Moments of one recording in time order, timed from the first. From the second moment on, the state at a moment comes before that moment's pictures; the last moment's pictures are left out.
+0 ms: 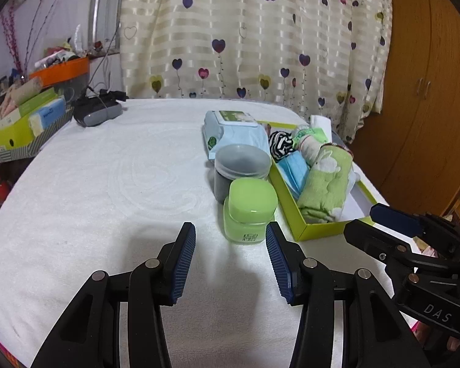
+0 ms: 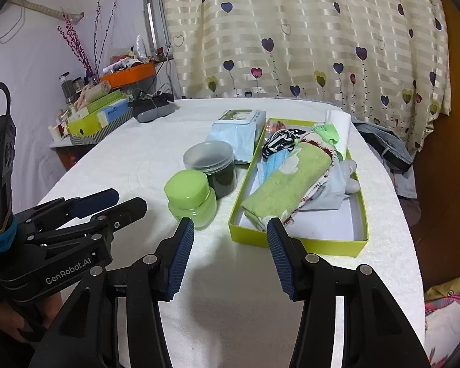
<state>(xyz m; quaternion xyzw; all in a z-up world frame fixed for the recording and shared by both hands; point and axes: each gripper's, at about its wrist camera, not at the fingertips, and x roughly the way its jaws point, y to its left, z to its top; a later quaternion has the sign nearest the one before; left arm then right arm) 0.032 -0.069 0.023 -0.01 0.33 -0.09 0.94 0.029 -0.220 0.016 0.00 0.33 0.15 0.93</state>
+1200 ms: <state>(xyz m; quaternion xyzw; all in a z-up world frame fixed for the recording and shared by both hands) 0.037 -0.081 0.014 0.00 0.35 -0.09 0.93 0.034 -0.223 0.003 0.00 0.35 0.14 0.93</state>
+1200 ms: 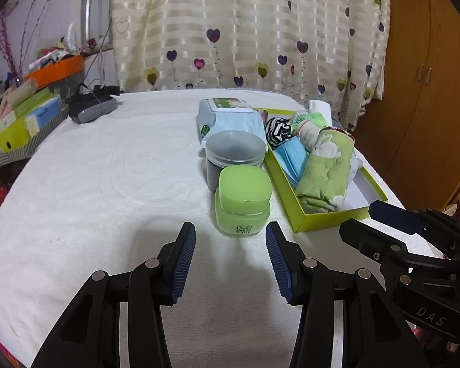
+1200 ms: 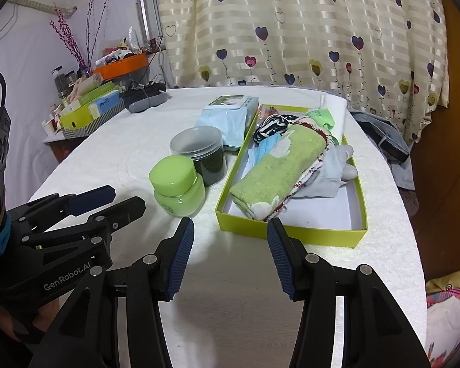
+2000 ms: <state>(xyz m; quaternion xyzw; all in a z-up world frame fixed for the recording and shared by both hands) 0.039 -0.091 0.011 0.02 0.36 -0.10 0.93 0.035 -0.224 0.002 0.00 0.35 0.14 0.93</state>
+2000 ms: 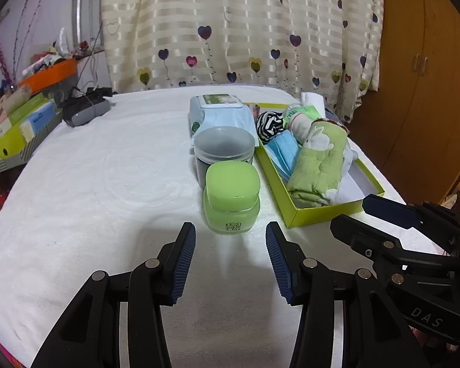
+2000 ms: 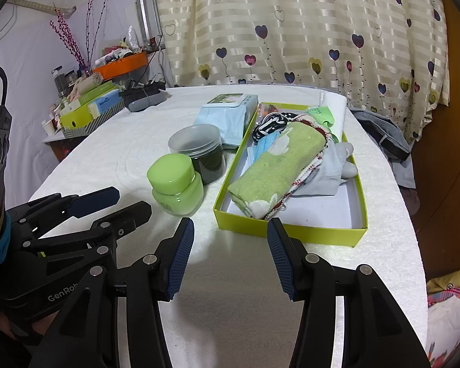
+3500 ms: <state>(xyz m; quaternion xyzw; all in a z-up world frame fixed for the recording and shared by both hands) 0.039 -0.095 0.007 0.03 0.36 -0.10 0.93 0.035 -0.226 -0.002 0.00 0.35 0.14 0.93</state>
